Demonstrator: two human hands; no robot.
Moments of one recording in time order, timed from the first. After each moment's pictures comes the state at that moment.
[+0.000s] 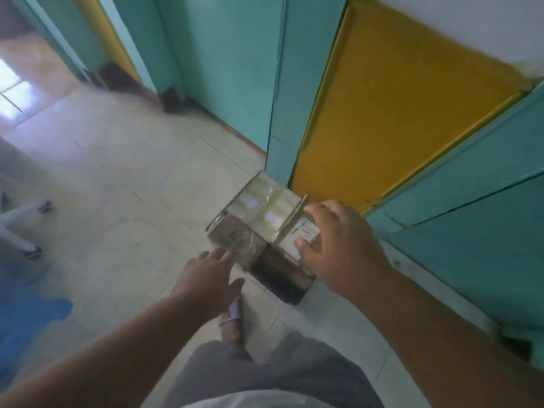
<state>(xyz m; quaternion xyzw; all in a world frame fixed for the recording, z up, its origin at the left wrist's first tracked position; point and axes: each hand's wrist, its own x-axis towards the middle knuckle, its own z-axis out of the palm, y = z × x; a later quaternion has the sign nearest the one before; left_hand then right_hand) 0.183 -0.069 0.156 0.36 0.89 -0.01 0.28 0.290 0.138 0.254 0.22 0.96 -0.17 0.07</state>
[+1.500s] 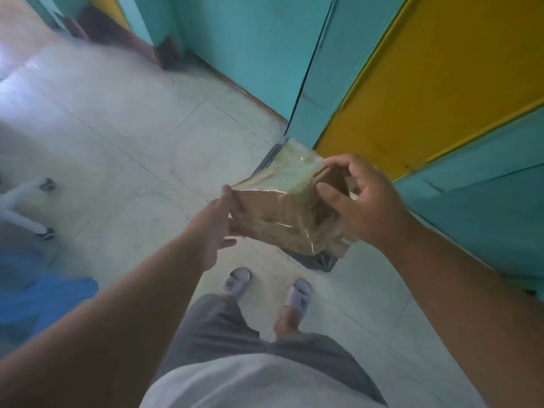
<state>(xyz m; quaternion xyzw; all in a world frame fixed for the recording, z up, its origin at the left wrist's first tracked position) 0.055 -0.134 0.138 -0.15 0.72 0.47 0.49 0.197 0.067 0.220 0.29 0.86 -0.41 -0.03</state>
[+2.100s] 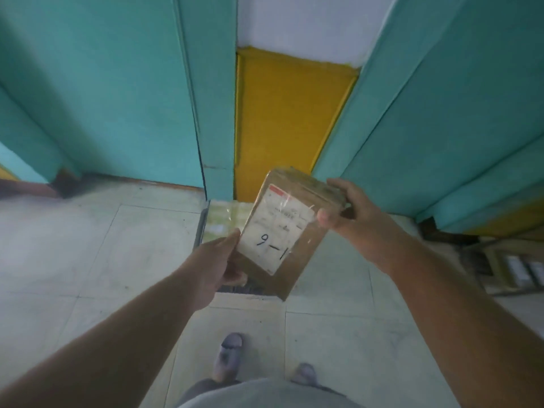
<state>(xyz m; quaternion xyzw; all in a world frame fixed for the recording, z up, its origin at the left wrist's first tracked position) 0.089 -0.106 0.261 0.13 0.63 0.41 0.64 0.314 0.011 0.347 0.50 0.71 -0.48 -0.14</state>
